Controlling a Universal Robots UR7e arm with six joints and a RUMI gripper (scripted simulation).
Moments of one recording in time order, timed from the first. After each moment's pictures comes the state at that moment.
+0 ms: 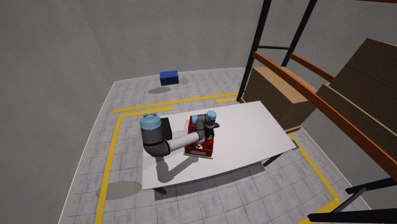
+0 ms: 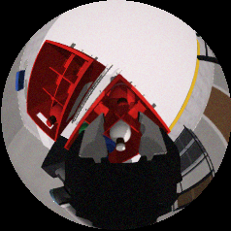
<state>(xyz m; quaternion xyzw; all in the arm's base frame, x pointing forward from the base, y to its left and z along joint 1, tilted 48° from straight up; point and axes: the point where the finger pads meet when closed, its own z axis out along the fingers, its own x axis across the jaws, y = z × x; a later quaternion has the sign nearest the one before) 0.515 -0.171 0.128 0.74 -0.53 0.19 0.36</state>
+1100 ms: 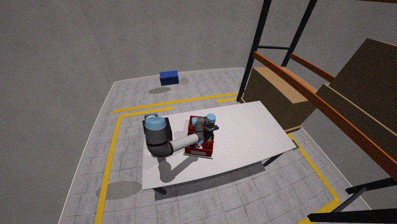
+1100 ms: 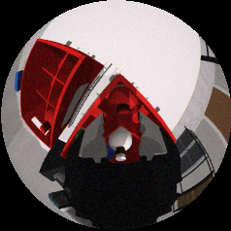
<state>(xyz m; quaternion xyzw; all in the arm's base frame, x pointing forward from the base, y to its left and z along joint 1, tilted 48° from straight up) 0.511 -0.198 0.103 0.74 -0.53 0.19 0.36</state>
